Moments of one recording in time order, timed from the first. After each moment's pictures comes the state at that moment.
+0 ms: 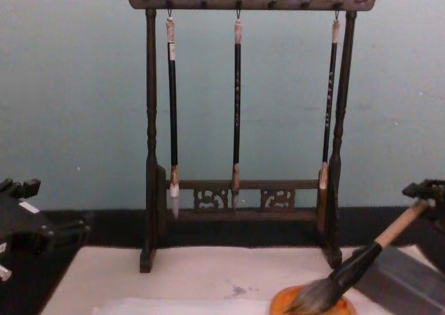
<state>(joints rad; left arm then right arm) -0.20 0.60 0.45 -1.41 -0.25 -0.12 0.03 0.42 0.43 -0.42 -1.07 1.54 0.15 0.24</state>
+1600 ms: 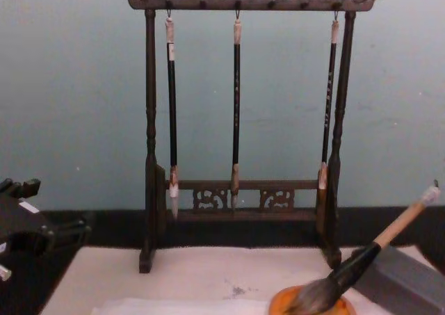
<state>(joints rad) -0.20 0.60 0.45 -1.41 -0.25 -0.12 0.03 0.20 0.59 -0.38 -1.46 1.44 -0.01 0.10</state>
